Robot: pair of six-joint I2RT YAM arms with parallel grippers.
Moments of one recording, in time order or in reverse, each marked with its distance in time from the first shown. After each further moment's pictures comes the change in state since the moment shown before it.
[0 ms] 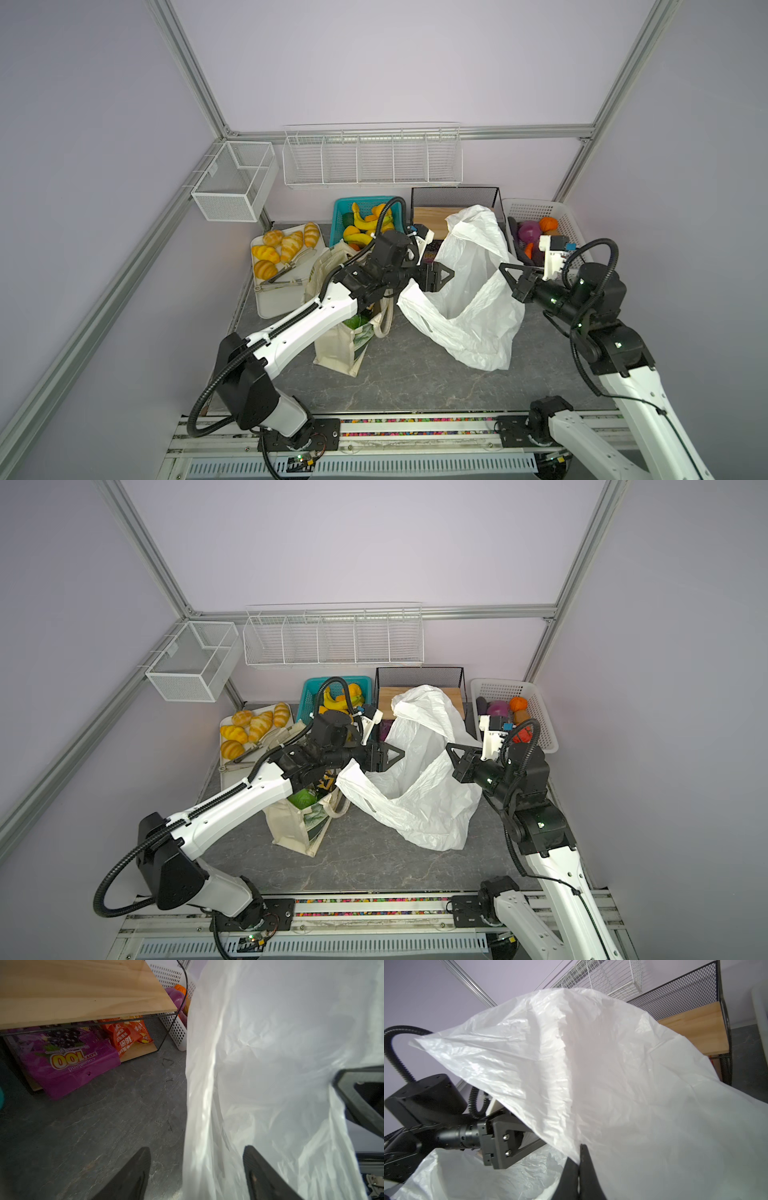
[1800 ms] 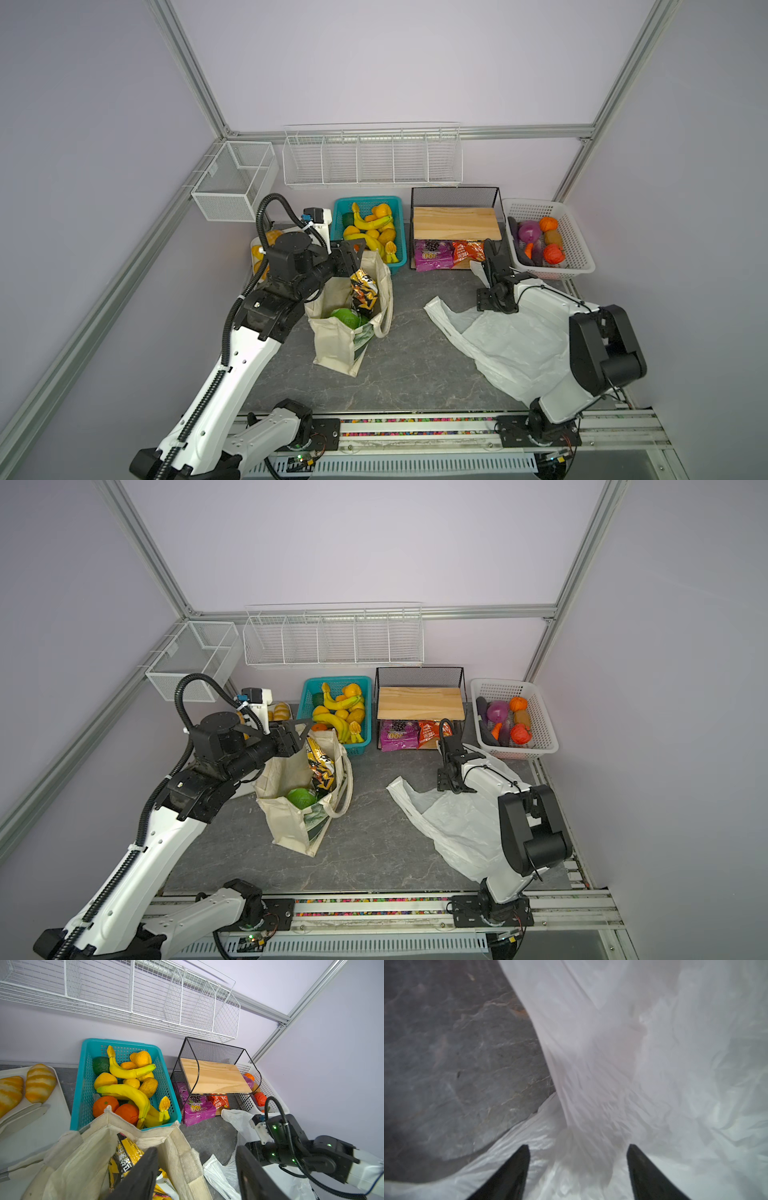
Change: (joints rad) left arm 0.375 -0.502 -0.145 -0.137 -0.216 0.086; right arm 0.054 0.879 0.011 -0.162 0.640 -0.208
